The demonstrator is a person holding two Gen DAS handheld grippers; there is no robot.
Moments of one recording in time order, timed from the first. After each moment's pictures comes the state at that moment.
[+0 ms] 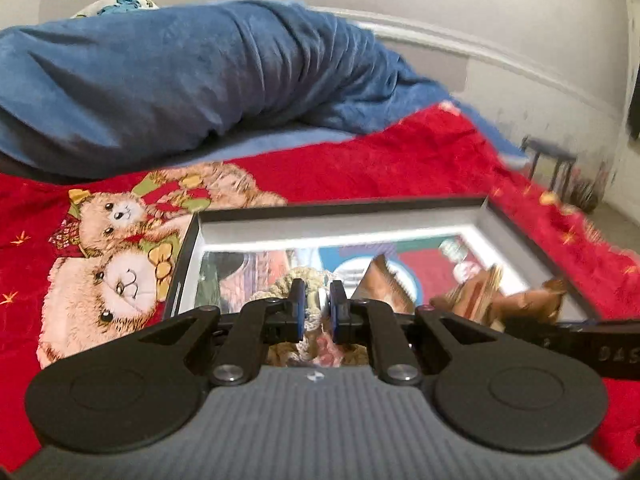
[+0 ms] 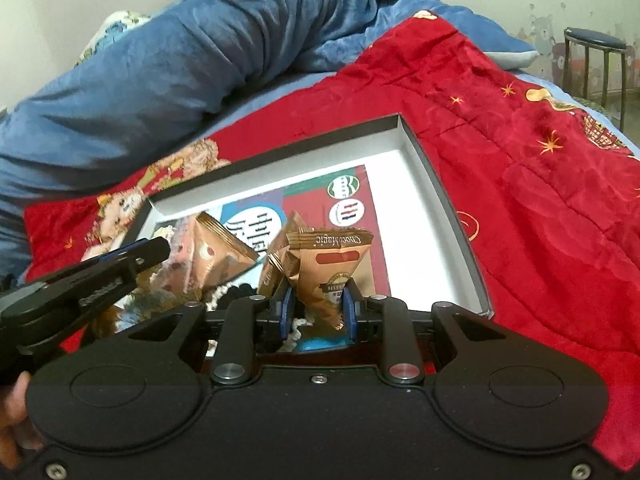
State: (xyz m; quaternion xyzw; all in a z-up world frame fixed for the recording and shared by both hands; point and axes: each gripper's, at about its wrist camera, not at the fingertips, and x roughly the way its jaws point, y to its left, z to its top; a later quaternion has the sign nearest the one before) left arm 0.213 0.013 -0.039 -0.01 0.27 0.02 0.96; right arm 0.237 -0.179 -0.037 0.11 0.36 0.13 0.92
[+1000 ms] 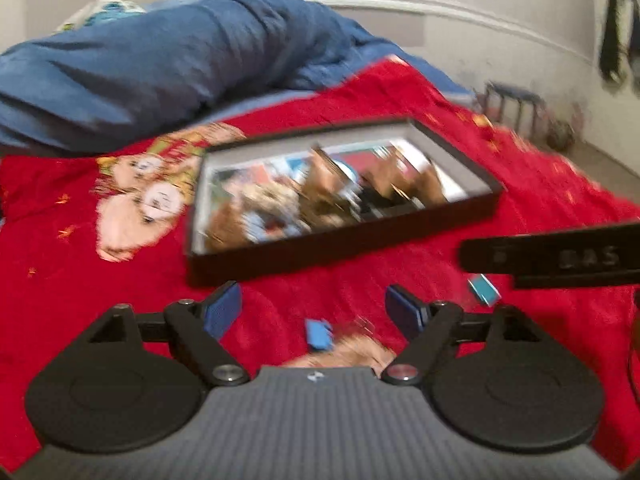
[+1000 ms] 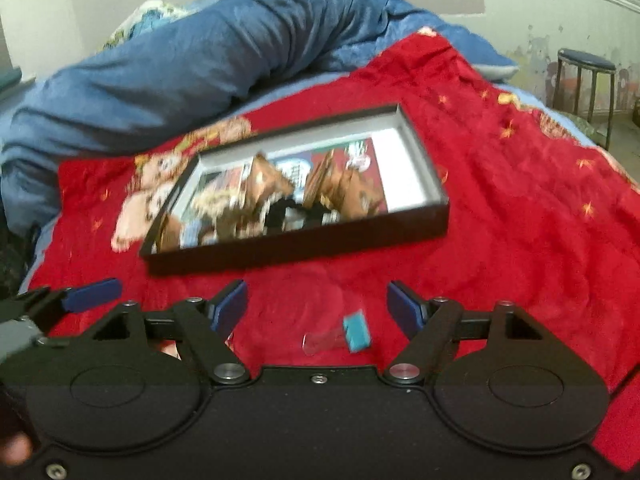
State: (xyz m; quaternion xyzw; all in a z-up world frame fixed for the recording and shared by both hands) left arm 0.071 -0.024 -0.031 0.04 0.31 -0.02 0.95; right arm 0.101 -0.175 -0.010 0.07 0.37 0.13 0.92
